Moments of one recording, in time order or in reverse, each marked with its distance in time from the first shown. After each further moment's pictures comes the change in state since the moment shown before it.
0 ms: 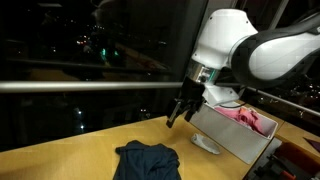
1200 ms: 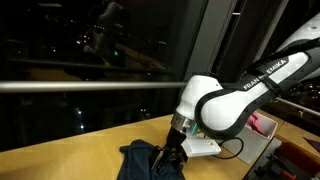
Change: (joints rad) arm 0.017 0.318 0.016 0.057 0.402 0.171 -0.167
